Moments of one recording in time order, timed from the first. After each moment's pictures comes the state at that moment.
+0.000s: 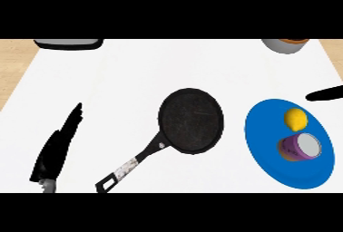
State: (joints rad) left arm 0.04 0.32 -0.13 -1.56 -0.07 0.12 0.12; right arm -0.54 -0.83 0.18 -1.13 -0.12 -0.15 1.11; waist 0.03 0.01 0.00
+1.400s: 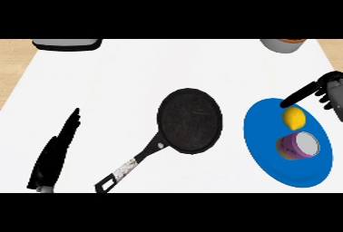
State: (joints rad) left arm 0.09 0.30 -0.10 -1.58 -0.10 0.10 0.10; right arm -0.83 -0.64 0.30 -0.56 -0.14 0.14 1.11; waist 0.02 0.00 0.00
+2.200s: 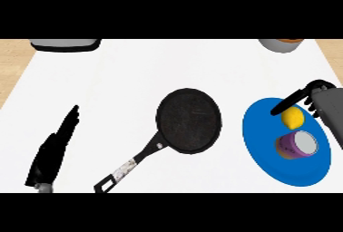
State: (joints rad) left arm 0.07 0.28 -0.07 -1.60 -0.11 0.07 0.13; right arm -0.85 -0.55 0.28 -0.42 -0.08 0.17 1.08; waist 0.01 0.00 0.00
